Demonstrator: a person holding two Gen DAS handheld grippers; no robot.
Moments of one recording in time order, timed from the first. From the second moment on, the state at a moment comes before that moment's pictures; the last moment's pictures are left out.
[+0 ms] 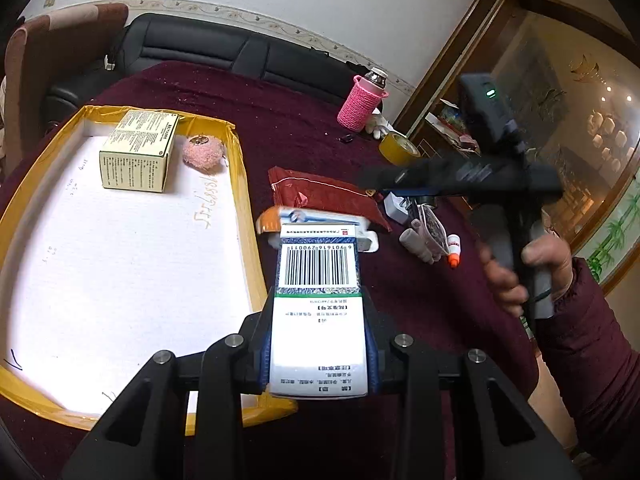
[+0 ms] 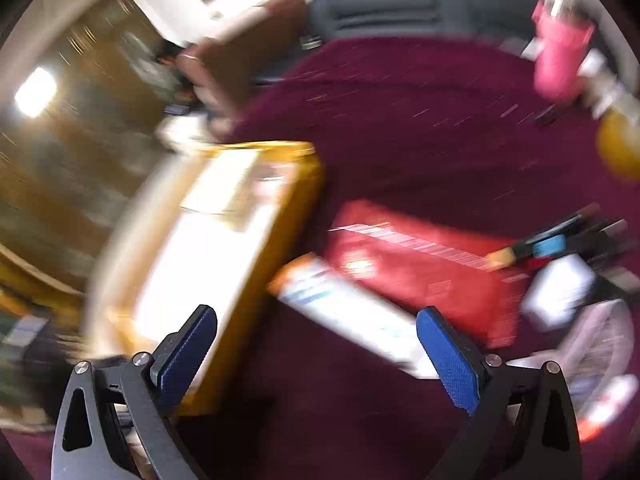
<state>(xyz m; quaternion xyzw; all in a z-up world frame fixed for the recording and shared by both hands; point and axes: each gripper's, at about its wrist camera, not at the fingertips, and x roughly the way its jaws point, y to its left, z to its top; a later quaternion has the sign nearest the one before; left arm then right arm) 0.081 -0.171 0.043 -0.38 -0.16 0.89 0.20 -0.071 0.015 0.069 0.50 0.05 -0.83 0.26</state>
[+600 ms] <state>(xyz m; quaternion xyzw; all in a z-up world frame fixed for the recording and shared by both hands) 0.095 -0.201 0.041 -0.38 -0.17 0.89 0.18 -0.078 -0.030 0.008 0.59 0.07 -0.72 0.34</state>
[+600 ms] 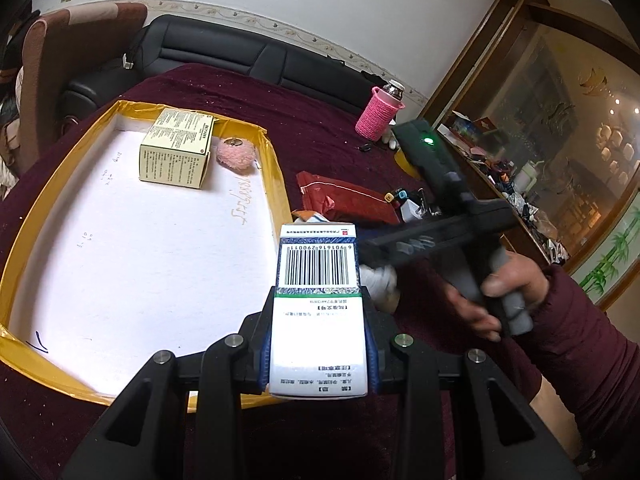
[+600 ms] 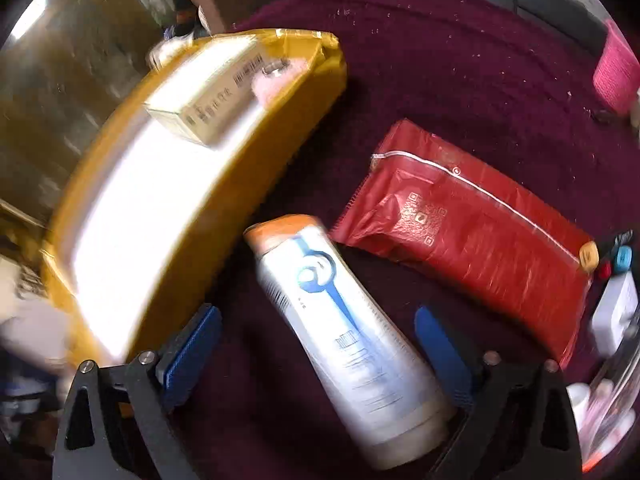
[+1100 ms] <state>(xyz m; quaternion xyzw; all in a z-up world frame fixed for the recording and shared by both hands) 0.102 -0.222 0.048 -0.36 -0.19 0.90 0.15 -0.045 -0.016 0.033 0.53 0.12 -0.81 0.21</state>
